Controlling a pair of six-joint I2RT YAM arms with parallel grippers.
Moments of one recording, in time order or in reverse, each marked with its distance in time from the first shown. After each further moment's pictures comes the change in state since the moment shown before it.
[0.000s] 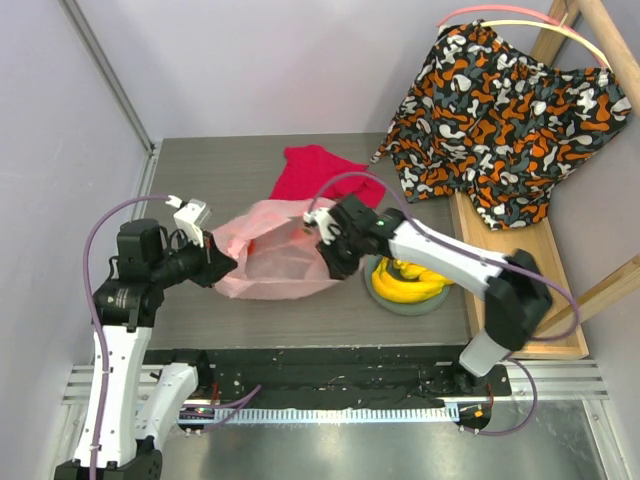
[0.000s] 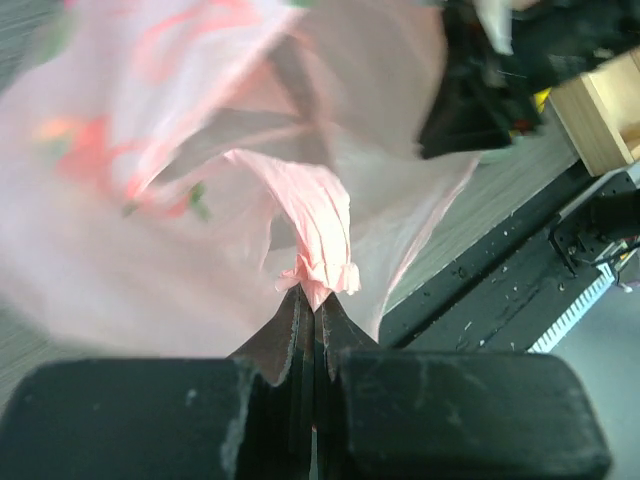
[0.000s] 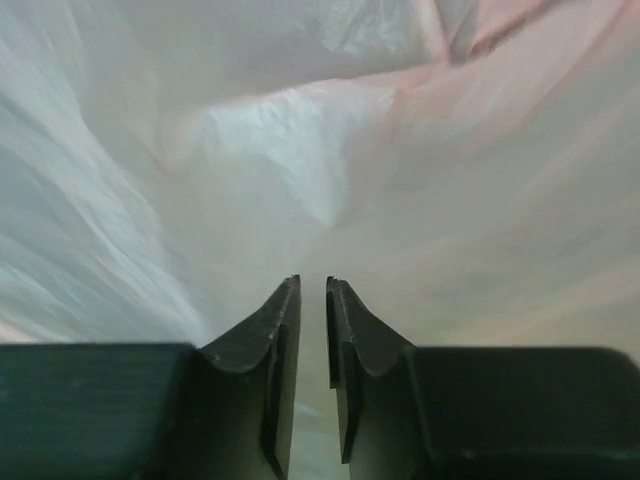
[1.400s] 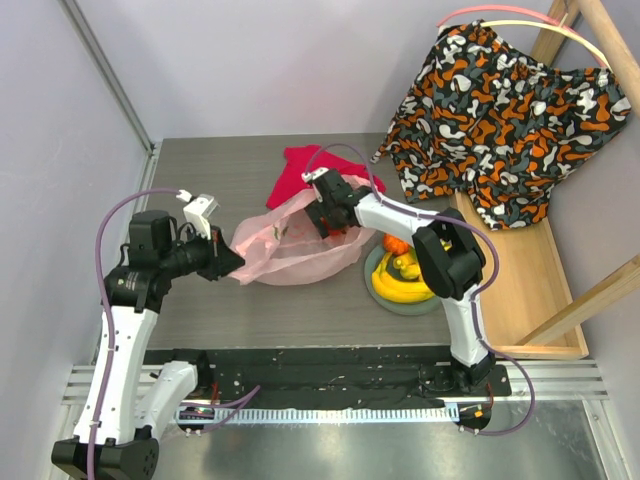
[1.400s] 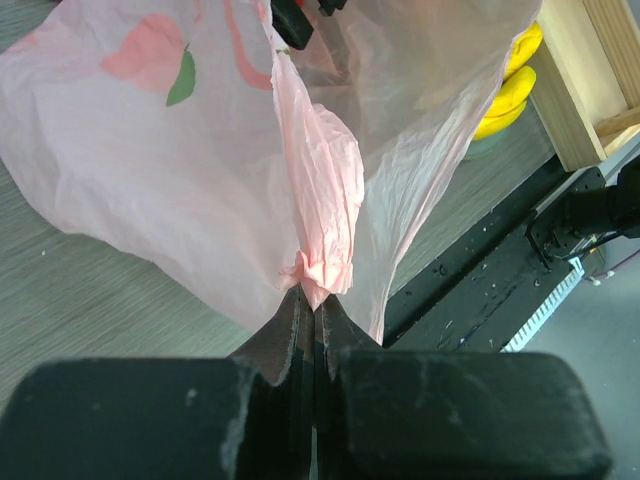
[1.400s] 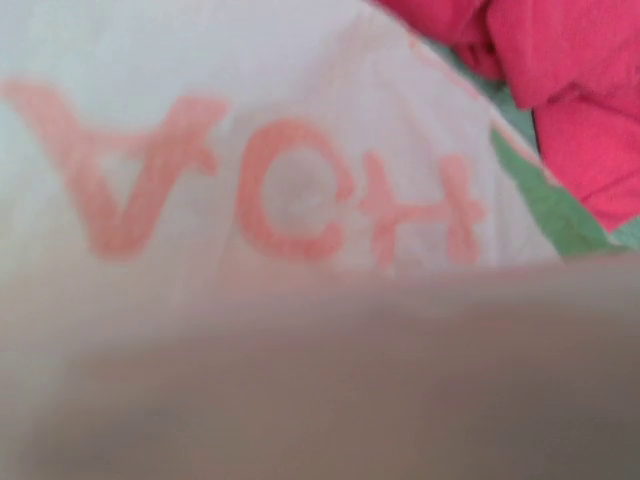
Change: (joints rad) left arm -0.024 0.081 -0.024 0.057 0.045 -0.036; right arm -0.131 0.413 0.264 0.223 0.469 -0.005
